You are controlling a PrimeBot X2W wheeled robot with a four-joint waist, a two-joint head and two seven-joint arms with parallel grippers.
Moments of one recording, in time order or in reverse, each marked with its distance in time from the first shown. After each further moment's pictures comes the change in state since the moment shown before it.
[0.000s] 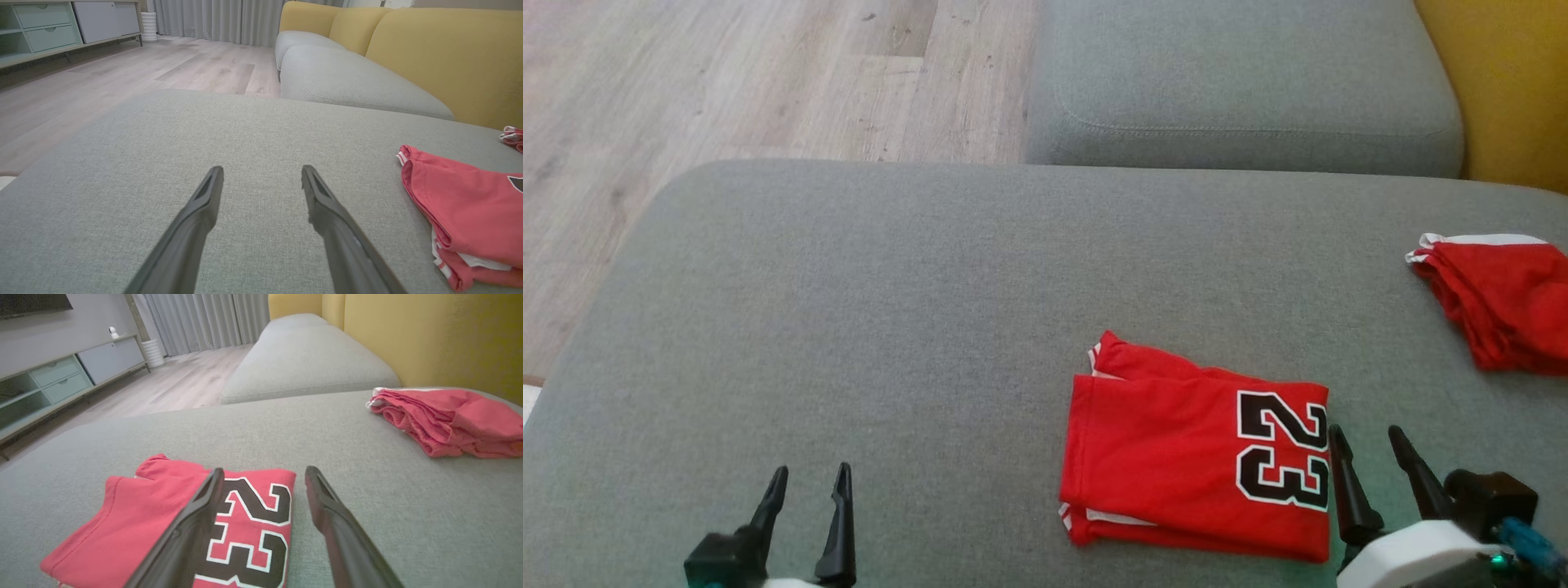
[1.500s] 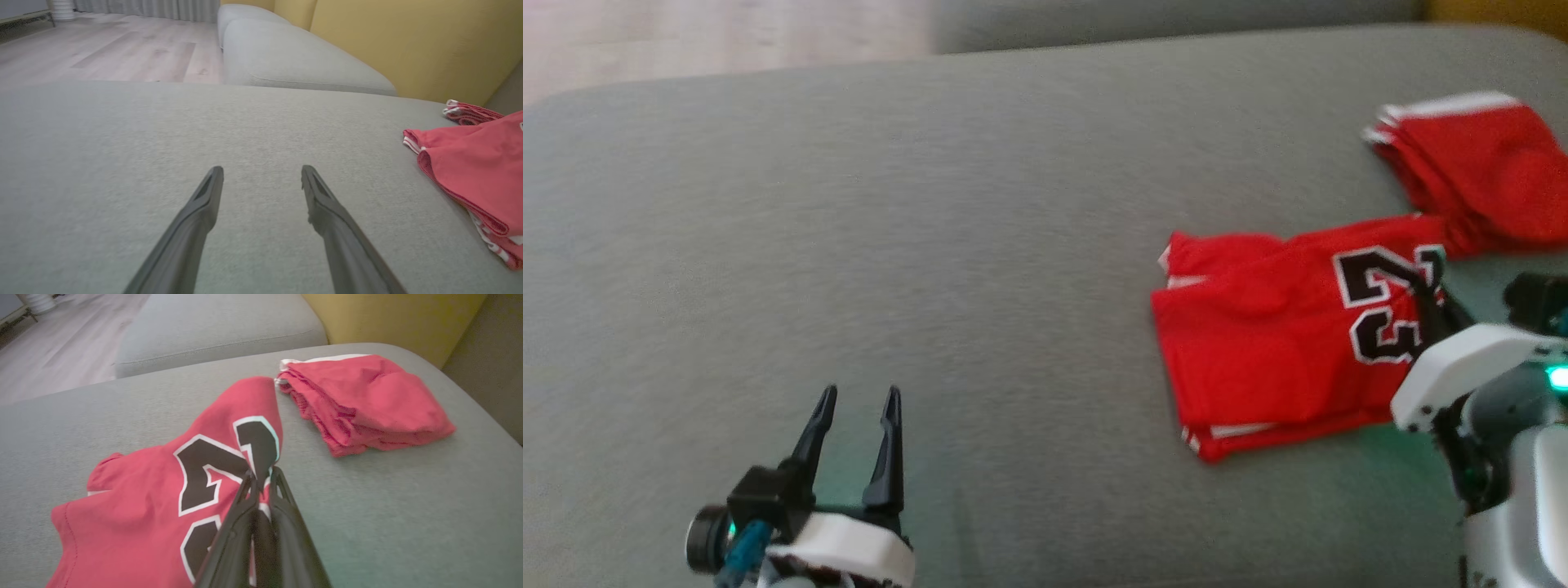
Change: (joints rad) left arm -0.137 -0.080 -0.030 0.009 0.057 -0.028 -0.011; right arm -0.353 -0.003 -0.179 0.016 -0.089 0.000 0.418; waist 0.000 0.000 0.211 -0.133
